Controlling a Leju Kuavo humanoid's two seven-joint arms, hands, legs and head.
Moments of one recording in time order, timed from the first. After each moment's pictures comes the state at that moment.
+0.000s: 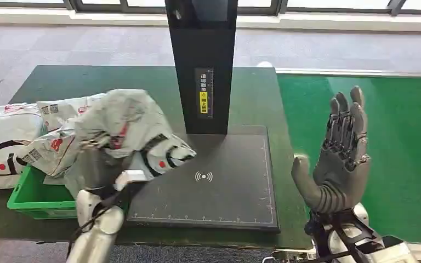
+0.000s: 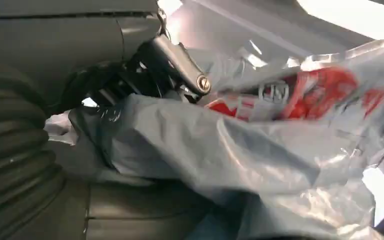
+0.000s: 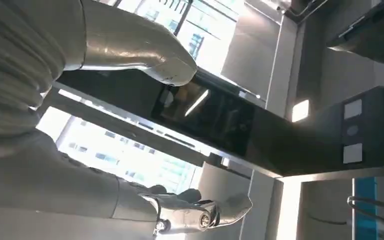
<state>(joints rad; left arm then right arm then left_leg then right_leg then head) -0.16 -0.11 0.01 -1.37 -0.80 0.70 -0.53 -0.06 0.05 0.21 -1.99 0.13 -0.01 -0.70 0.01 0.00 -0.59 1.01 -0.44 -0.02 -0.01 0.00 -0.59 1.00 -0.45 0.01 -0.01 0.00</state>
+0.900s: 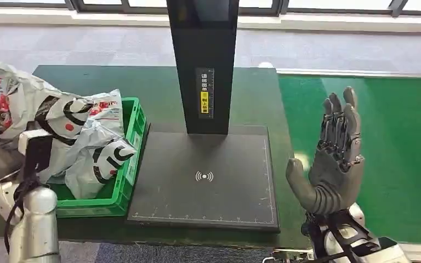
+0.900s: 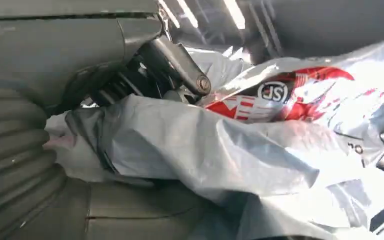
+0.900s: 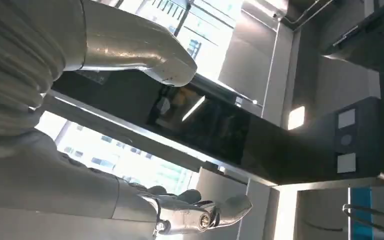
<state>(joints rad) -0.34 0.00 0.42 -1.34 -0.94 0.56 -0.29 -0.07 0.05 0.24 -1.99 0.15 -0.02 -0.70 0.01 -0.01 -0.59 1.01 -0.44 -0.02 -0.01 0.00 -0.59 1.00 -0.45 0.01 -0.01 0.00</state>
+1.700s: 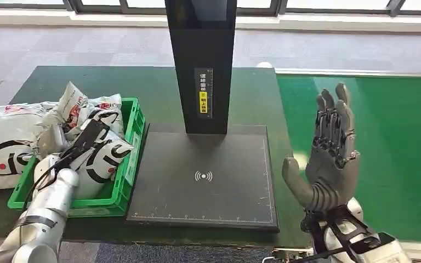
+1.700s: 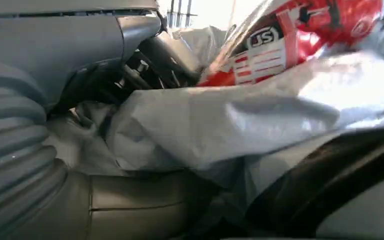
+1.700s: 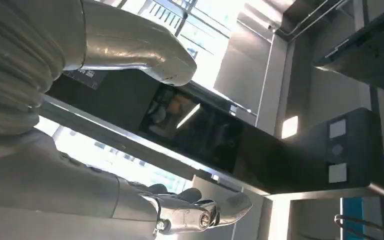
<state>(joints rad) -0.65 0.11 0.42 -0.53 -1.26 0.36 -0.04 -0.10 0.05 0.24 -1.98 0.14 0.03 -0.70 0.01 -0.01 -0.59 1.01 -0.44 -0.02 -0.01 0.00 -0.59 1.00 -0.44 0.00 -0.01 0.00</state>
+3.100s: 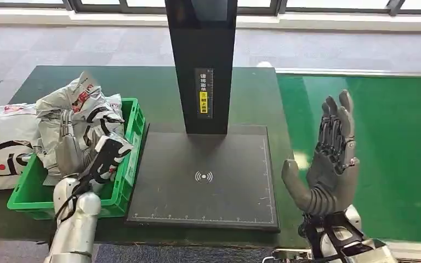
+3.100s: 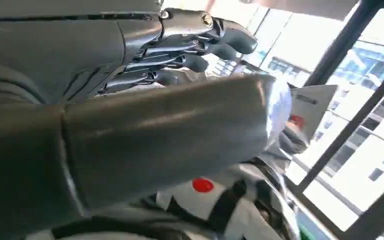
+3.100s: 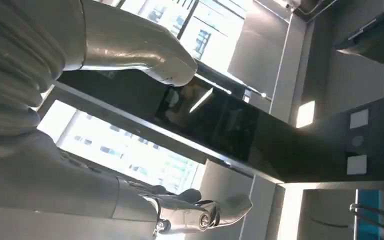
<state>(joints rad) -0.28 -0.13 0.31 -1.17 -1.12 0.45 -0.20 -0.05 0.04 0.26 -1.99 0.19 -0.08 -0.70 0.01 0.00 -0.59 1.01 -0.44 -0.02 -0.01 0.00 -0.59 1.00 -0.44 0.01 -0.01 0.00</state>
